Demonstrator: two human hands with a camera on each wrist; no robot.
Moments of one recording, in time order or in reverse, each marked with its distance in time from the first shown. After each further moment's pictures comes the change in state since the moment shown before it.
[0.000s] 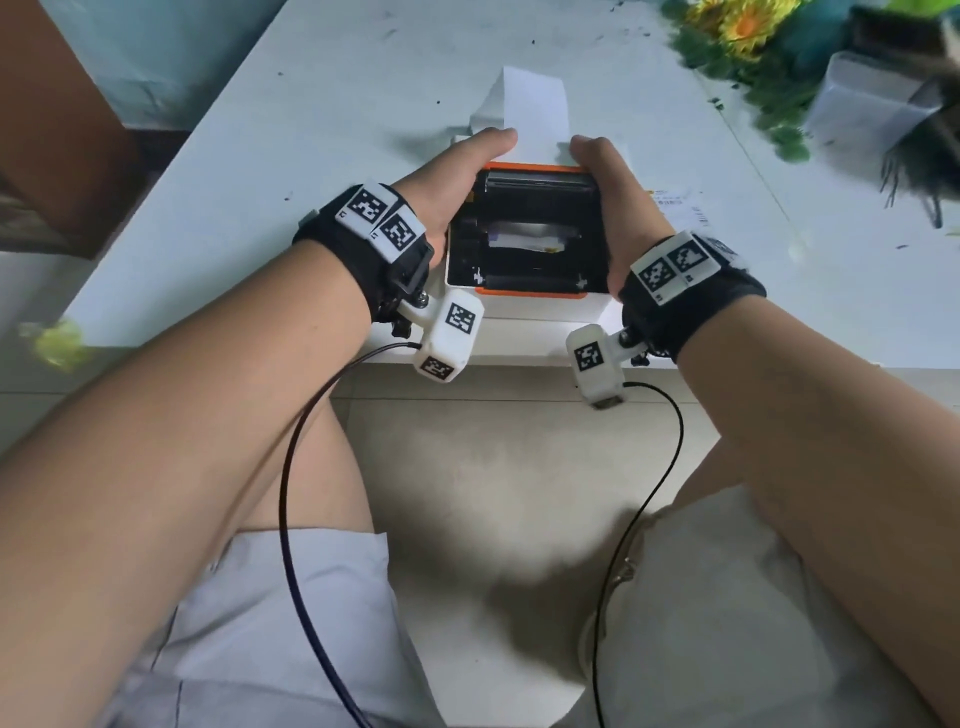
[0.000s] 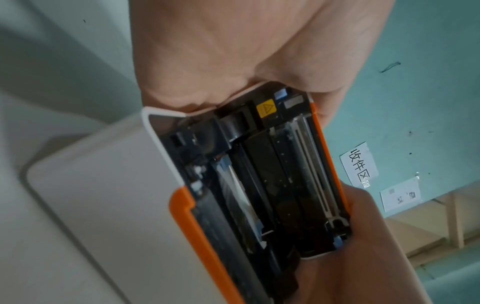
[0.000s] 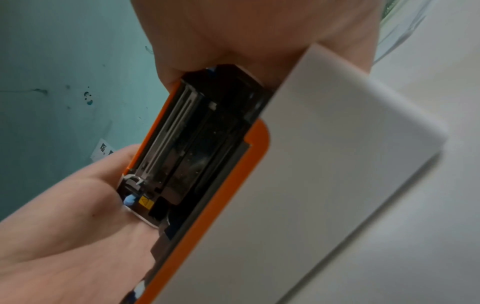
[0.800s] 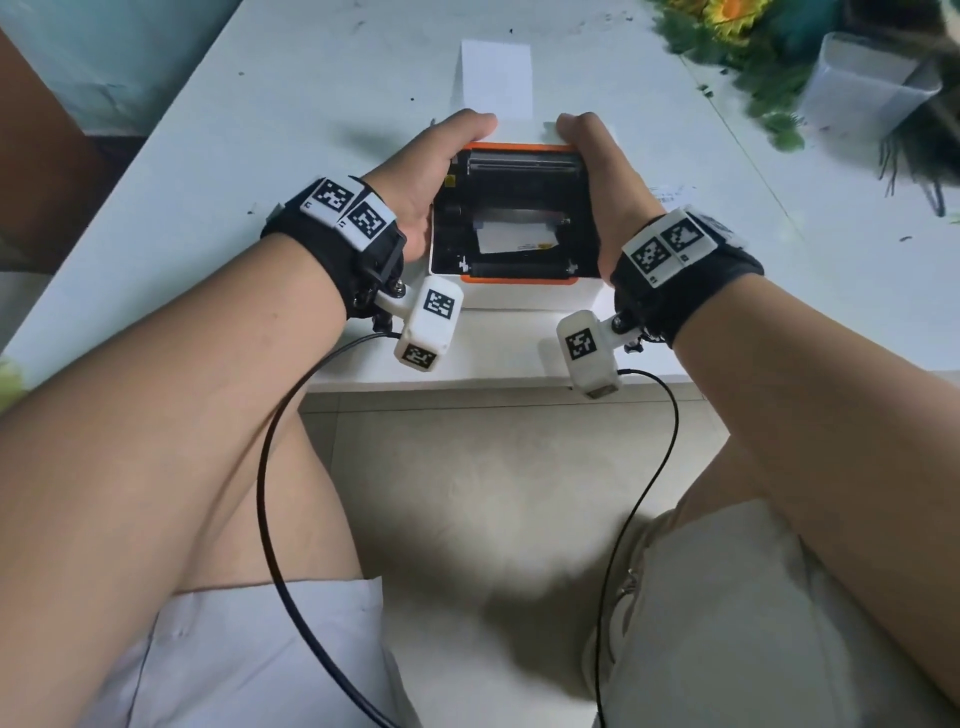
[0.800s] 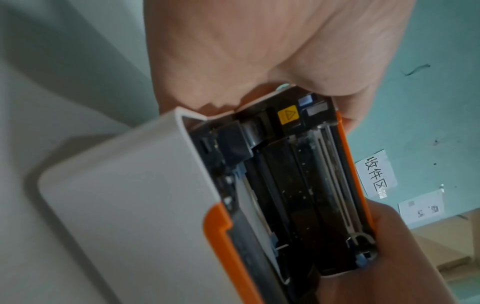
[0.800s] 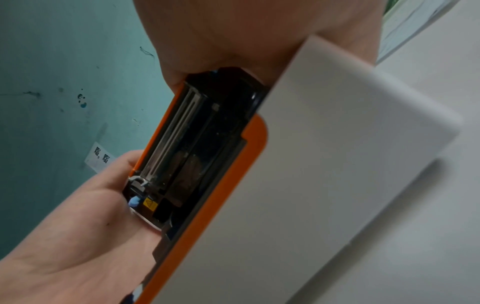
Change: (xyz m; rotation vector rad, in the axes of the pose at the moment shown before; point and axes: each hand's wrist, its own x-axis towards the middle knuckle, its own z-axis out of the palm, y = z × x) left_hand 0.047 0.006 -0.010 -0.003 -0.070 0.006; right_hand 0.032 -0.014 0.000 -0.039 0.054 0.012
